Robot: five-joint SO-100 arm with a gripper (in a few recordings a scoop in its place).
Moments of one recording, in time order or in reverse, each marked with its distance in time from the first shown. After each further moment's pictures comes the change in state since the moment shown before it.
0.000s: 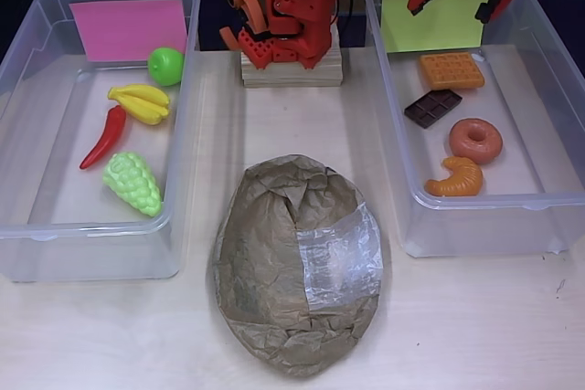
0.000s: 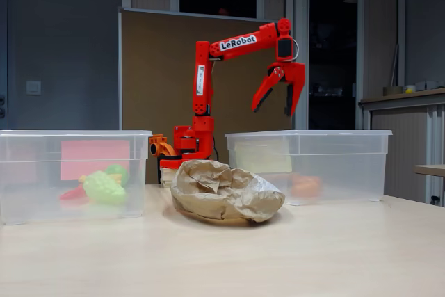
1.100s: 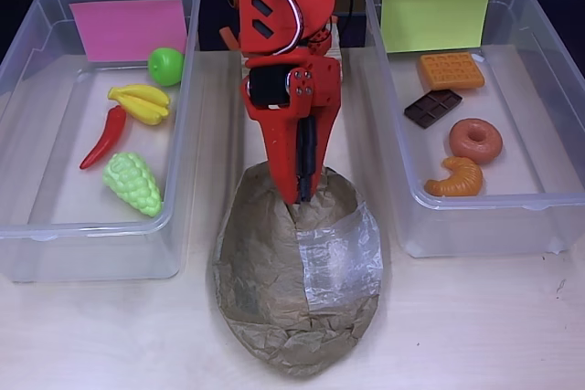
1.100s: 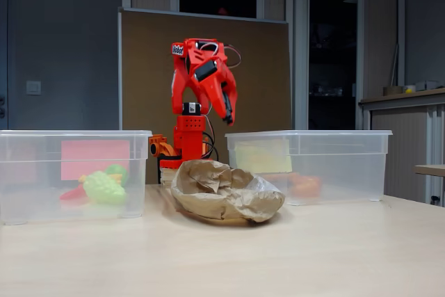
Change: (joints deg) arm 59.8 17.2 51.1 -77.7 -114.3
